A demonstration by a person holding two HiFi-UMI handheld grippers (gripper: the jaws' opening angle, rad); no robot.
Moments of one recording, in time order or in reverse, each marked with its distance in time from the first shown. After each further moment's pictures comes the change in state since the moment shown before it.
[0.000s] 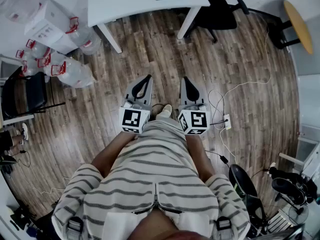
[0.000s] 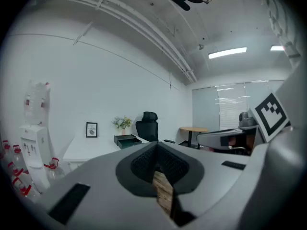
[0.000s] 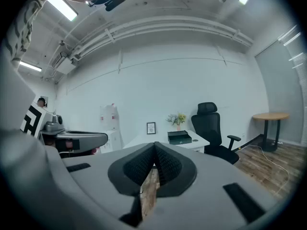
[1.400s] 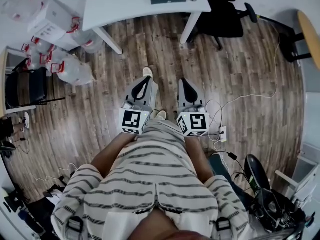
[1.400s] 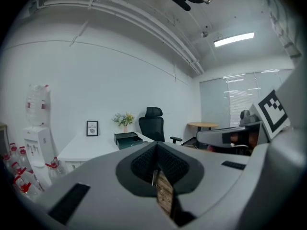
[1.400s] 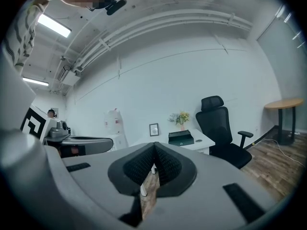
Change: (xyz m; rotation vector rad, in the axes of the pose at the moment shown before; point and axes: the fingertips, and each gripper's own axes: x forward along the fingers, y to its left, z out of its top) left arm 0.122 -0.053 -0.014 0.023 0.045 0.106; right arm 0.042 -0.123 -0.004 0.062 -0.019 0.140
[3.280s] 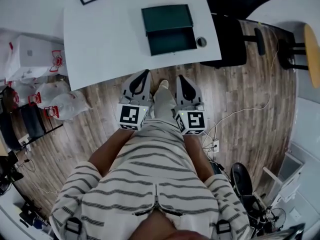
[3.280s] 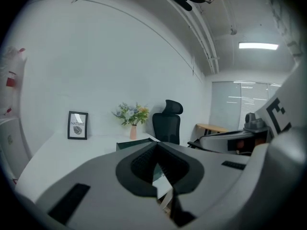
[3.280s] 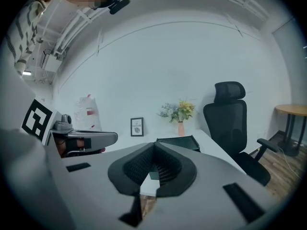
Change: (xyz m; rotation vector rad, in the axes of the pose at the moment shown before) left arm 0.390 0.279 0.045 -0.115 0.084 -0.067; right arm 0.440 -0.135 0.064 -0.019 0.151 -0.072
